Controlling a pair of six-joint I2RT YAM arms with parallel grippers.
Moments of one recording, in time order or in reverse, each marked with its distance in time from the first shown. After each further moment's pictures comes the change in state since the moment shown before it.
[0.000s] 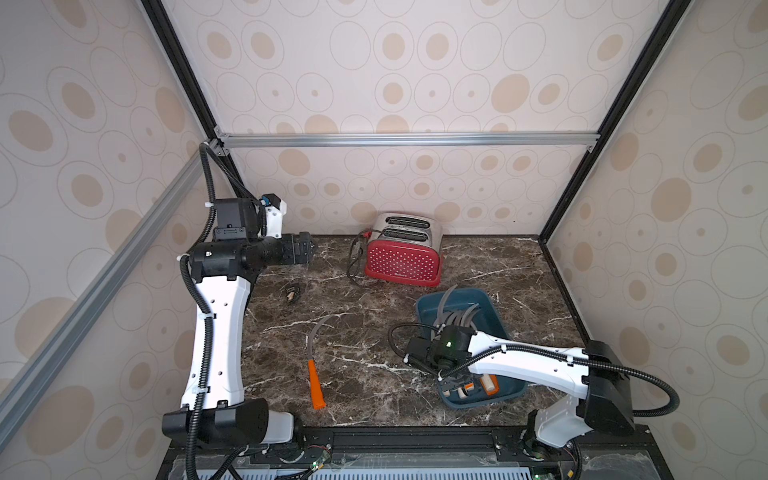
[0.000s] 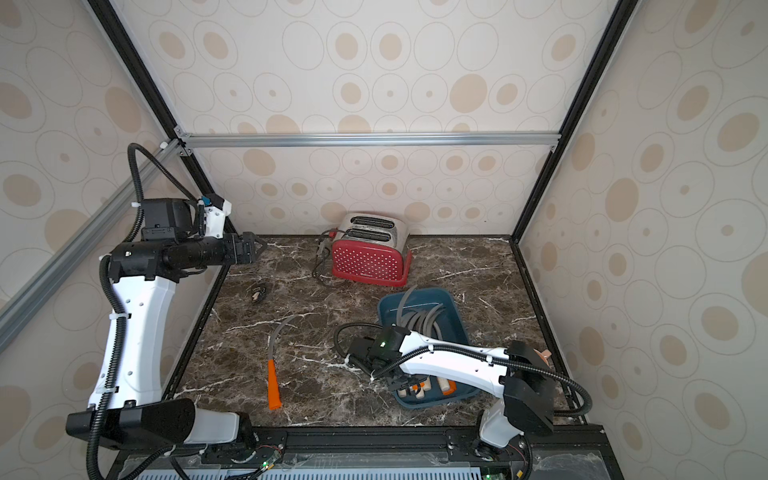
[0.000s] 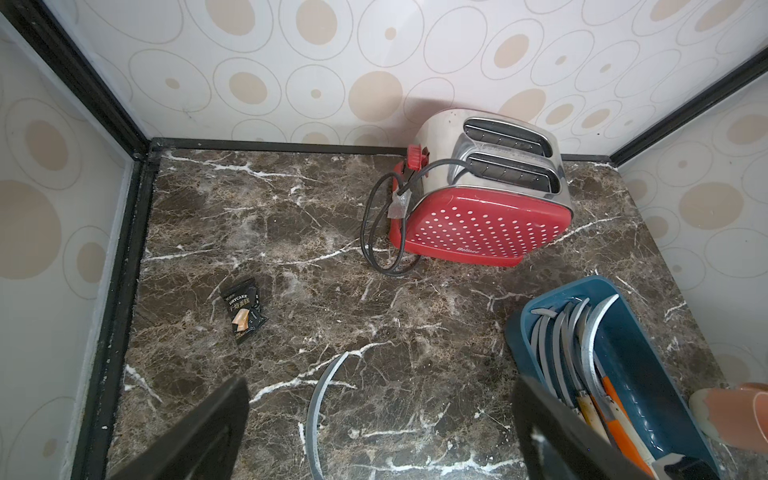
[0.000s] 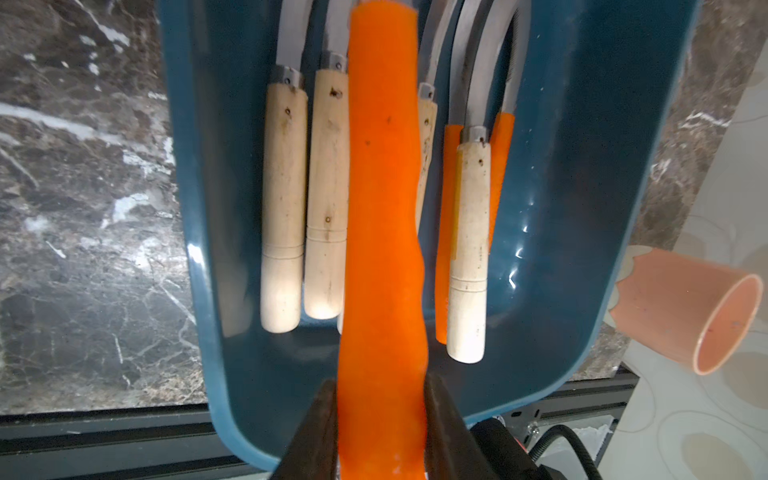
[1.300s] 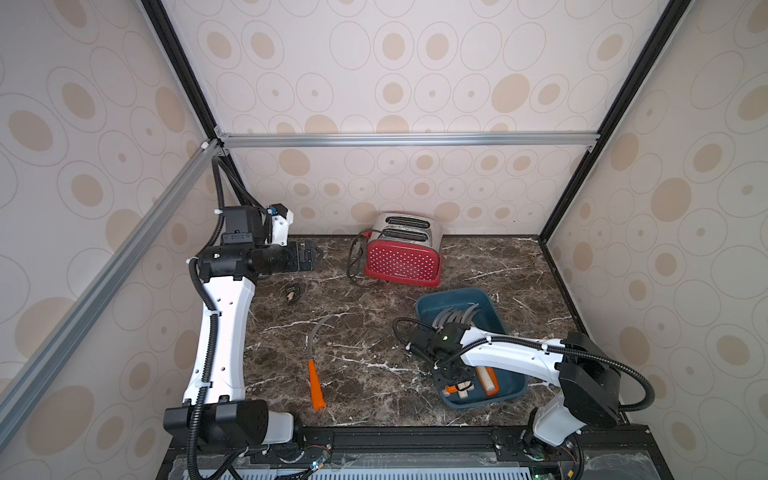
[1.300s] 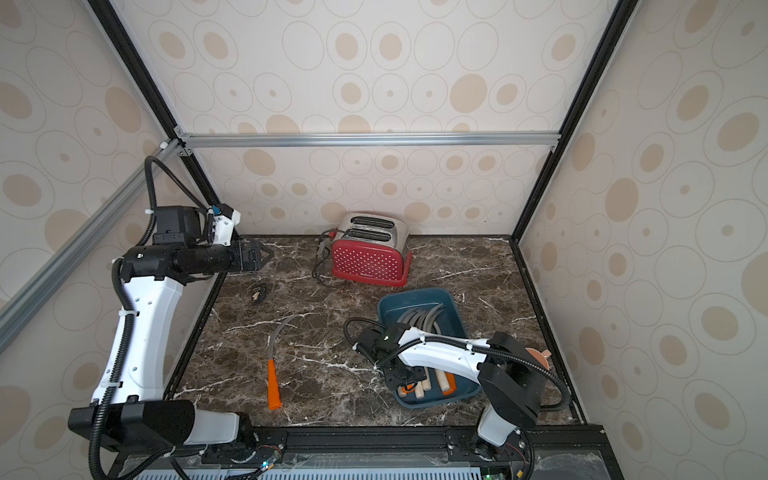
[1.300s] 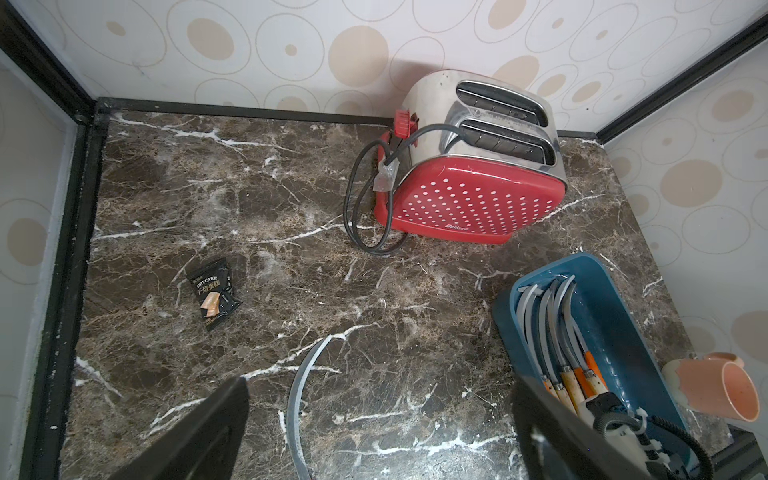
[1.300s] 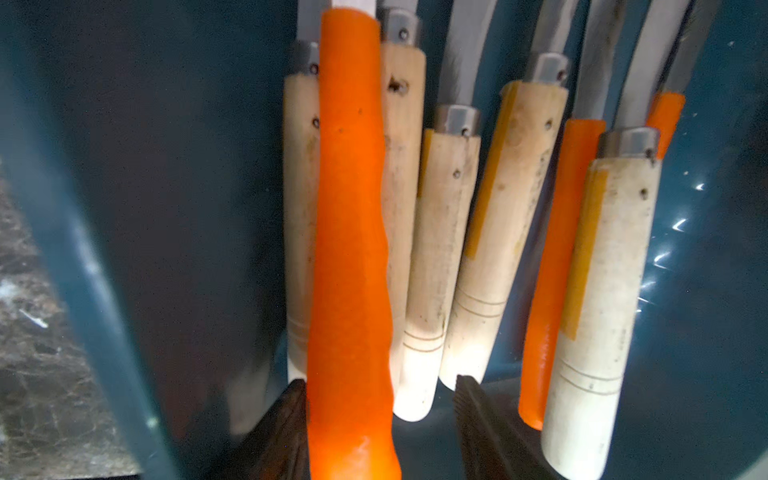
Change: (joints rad) left arm 0.000 -0.010 -0.101 0.023 0.055 0.001; right arm -0.114 0.082 -0.103 0.234 -0.130 -0.100
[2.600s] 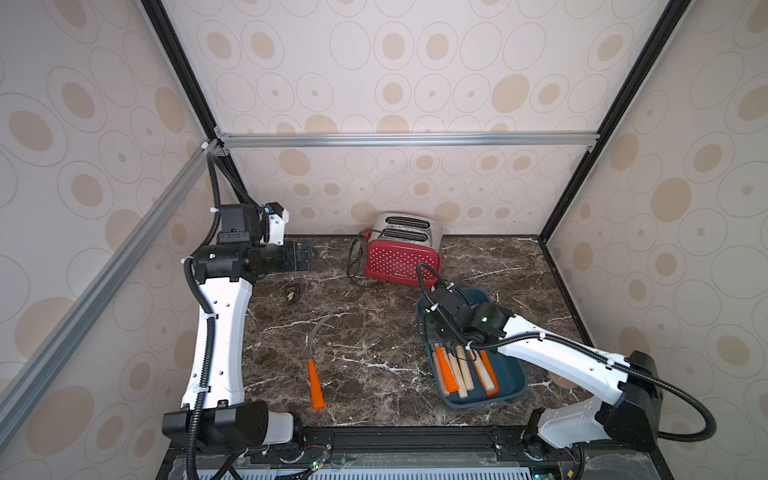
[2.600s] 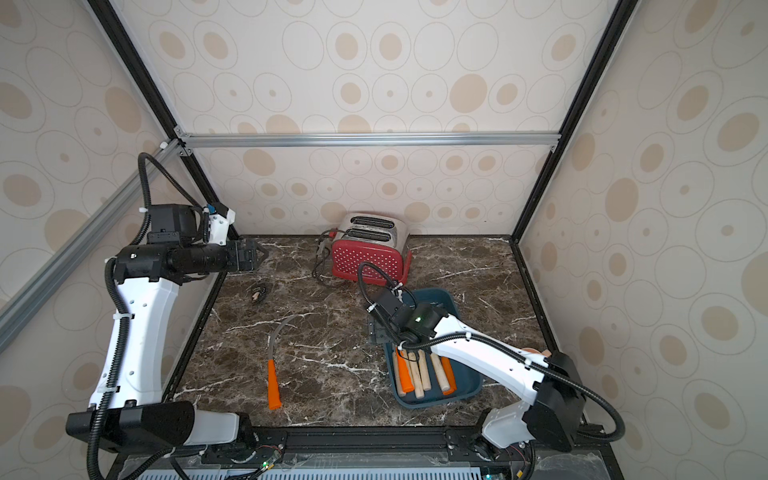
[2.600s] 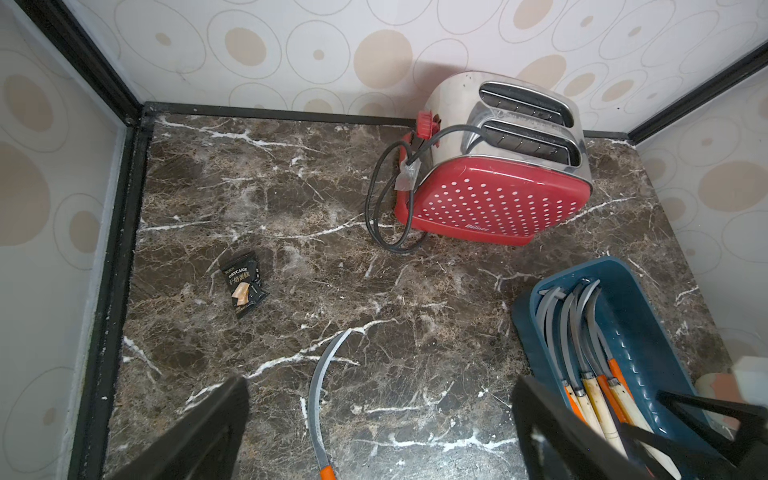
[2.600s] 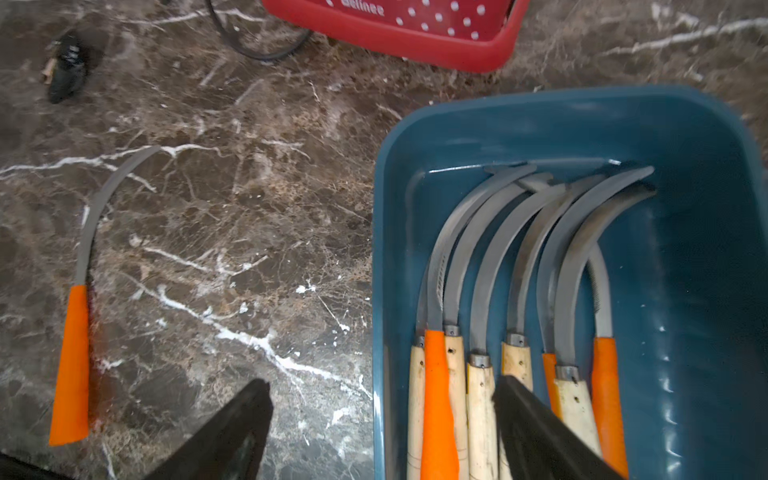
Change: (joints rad) left arm 0.000 -0.006 0.044 -0.053 -0.079 0.007; right arm -0.114 -0.153 0.143 0.296 0.112 -0.097
